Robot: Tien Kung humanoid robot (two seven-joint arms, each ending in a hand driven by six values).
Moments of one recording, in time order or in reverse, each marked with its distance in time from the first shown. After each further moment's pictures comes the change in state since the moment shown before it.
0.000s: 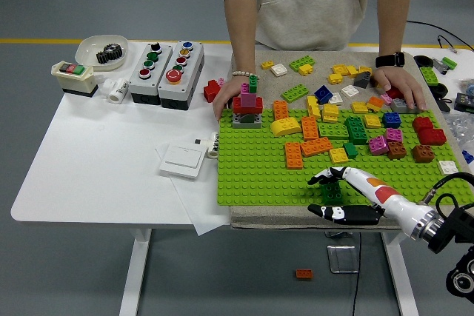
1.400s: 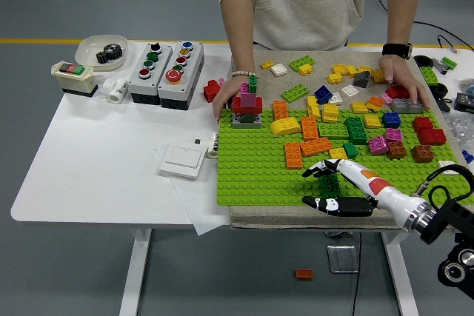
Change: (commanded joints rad) left arm -0.012 0.002 0.007 -0.003 -0.004 -0.005 -0.002; right arm 0.068 0.035 -0.041 -0.066 0.027 0.000 0.001
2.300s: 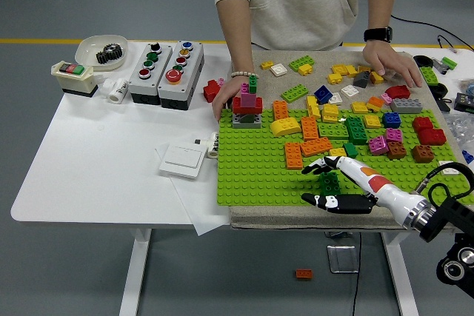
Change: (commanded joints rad) left arm 0.001 0.000 -0.004 0.000 0.009 -0.002 0.003; right arm -0.003 -0.009 0.019 0.040 -0.004 -0.017 0.004
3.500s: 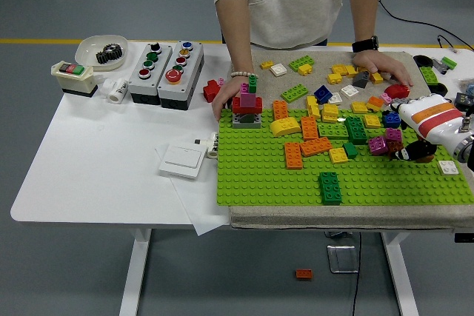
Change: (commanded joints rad) left arm -0.001 0.003 -0.015 0.000 0.026 -0.009 0.008; right arm 0.280 -0.037 0.039 -0.386 -0.740 0.031 -0.095
